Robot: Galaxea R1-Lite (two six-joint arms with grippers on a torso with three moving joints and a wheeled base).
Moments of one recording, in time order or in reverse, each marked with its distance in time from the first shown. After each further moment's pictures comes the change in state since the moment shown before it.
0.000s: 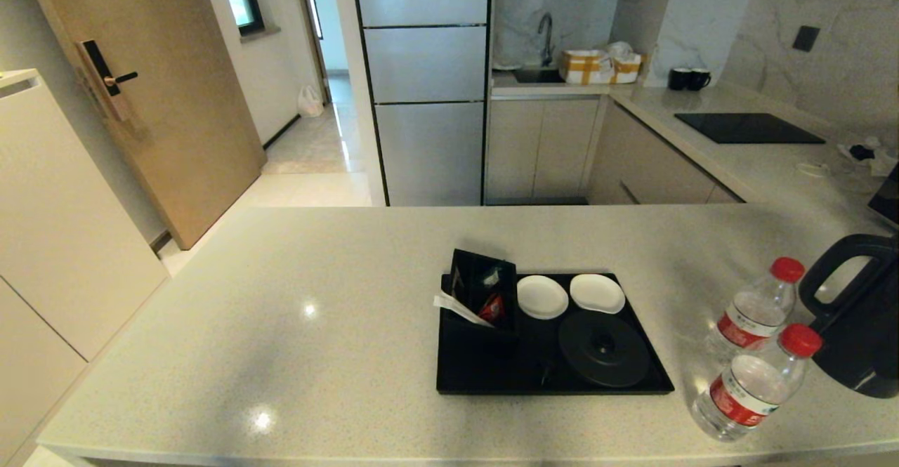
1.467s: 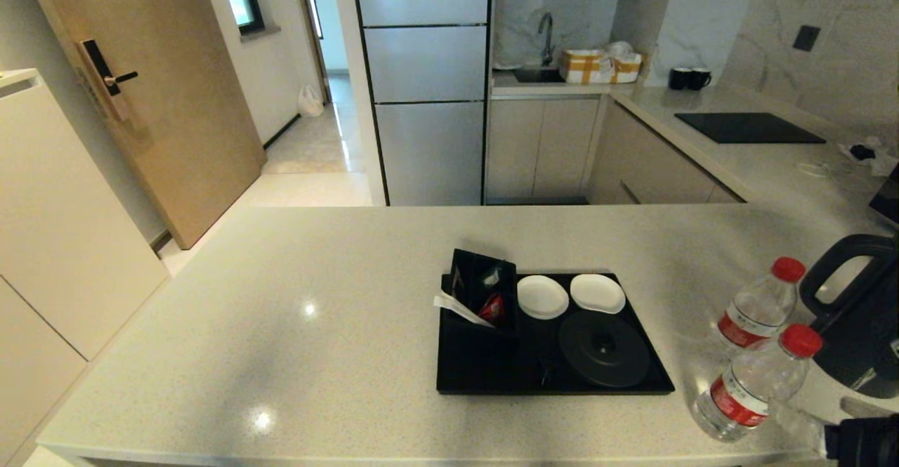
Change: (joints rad) left arm 0.000 0.000 0.000 0.000 0.000 0.000; right arm 0.005 0.667 0.411 -0.765 0.126 -0.173
